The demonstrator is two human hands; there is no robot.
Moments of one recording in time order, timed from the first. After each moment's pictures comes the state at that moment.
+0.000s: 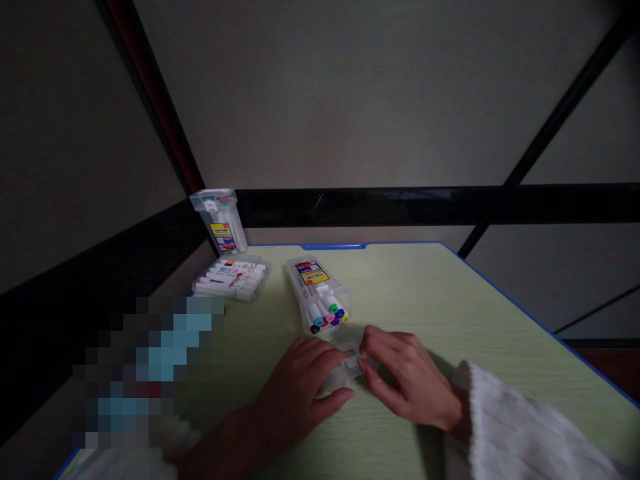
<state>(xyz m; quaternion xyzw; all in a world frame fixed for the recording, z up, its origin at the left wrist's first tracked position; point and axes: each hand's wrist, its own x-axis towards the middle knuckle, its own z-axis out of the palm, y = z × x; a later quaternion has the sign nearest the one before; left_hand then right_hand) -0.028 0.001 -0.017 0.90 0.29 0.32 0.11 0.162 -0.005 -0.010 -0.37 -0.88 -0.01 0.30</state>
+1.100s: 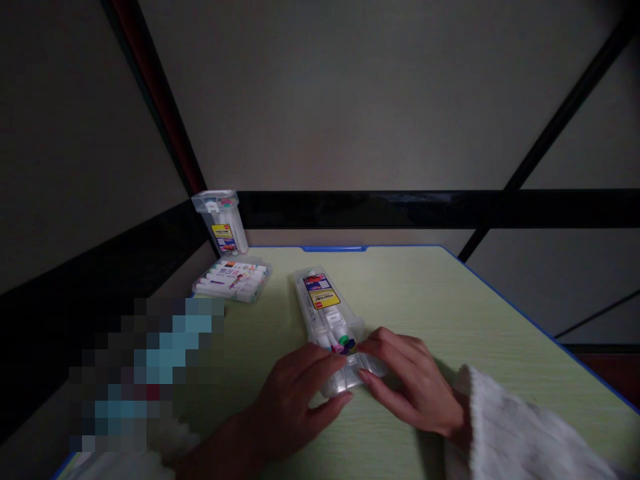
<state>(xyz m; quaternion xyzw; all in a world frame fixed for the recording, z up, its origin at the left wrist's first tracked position) -0.030 -0.006 -0.013 0.86 0.25 0.44 0.02 0.166 -0.008 -0.011 -0.34 -0.87 -0.02 0.37</state>
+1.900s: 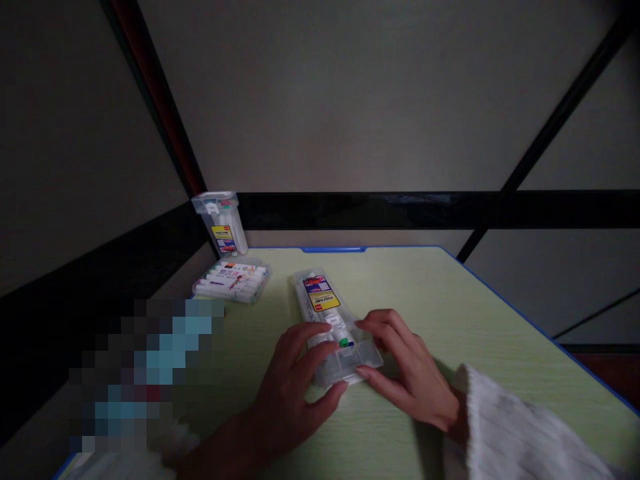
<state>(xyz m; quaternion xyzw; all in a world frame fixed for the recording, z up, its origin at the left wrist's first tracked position) -0.029 -0.005 -0.016 0.84 0.31 0.44 0.07 0.167 -0.006 -0.010 -0.39 -0.84 0.05 0.38</state>
